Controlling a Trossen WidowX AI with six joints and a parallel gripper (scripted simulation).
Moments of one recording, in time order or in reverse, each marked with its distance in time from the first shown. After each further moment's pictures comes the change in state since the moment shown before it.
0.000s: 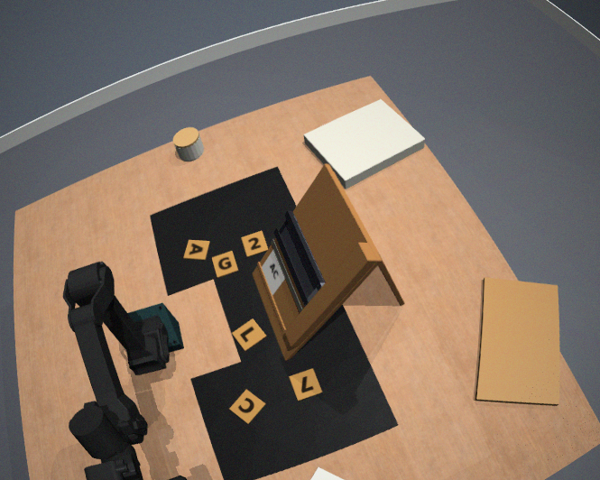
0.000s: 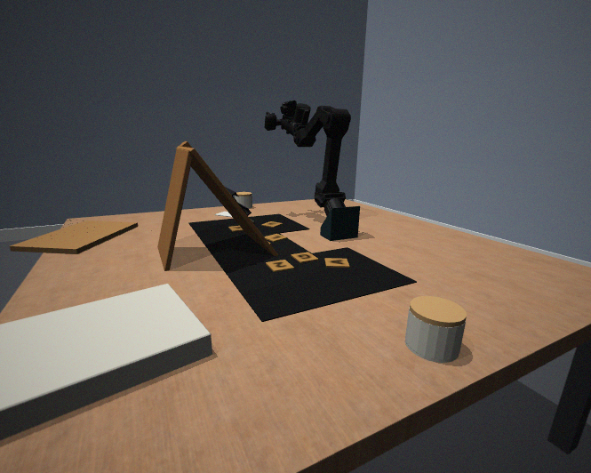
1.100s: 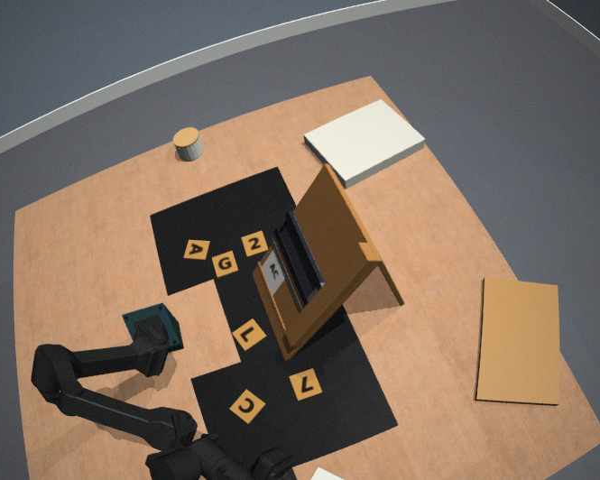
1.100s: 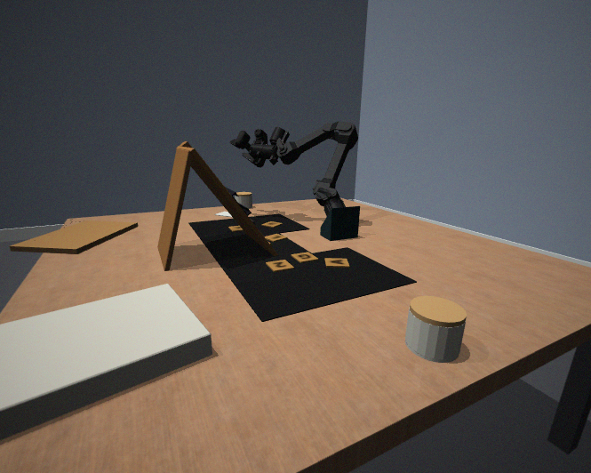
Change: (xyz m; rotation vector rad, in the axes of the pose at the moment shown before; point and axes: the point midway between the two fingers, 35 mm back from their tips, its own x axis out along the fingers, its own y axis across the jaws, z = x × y) arm -0.025 0.176 -0.119 0.861 0.472 0.232
